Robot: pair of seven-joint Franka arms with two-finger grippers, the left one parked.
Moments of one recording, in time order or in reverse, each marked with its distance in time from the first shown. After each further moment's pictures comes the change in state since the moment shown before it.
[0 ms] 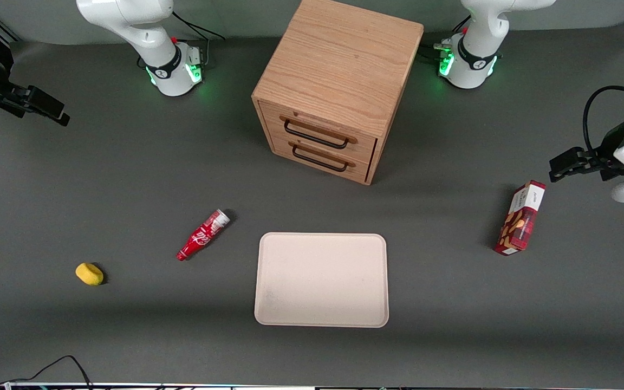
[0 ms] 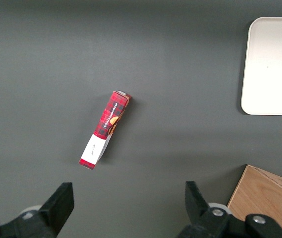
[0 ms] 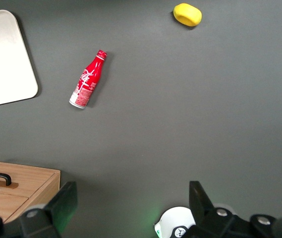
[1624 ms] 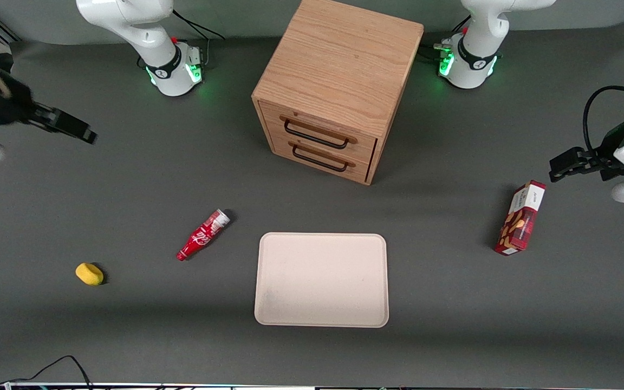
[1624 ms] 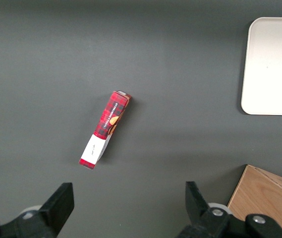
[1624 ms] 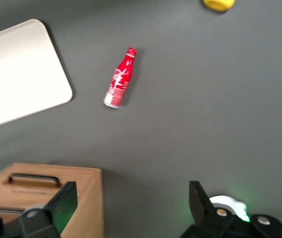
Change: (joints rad) arm 0.020 0.241 0.099 0.241 0.102 -0.040 0.284
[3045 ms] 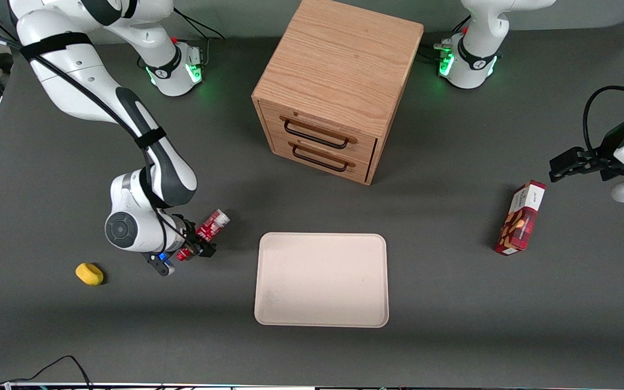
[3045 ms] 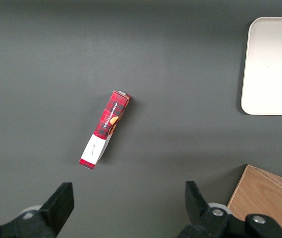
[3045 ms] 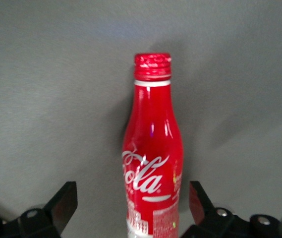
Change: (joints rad) arm 0.008 0.530 0.082 -0.378 -0.066 0.860 0.420
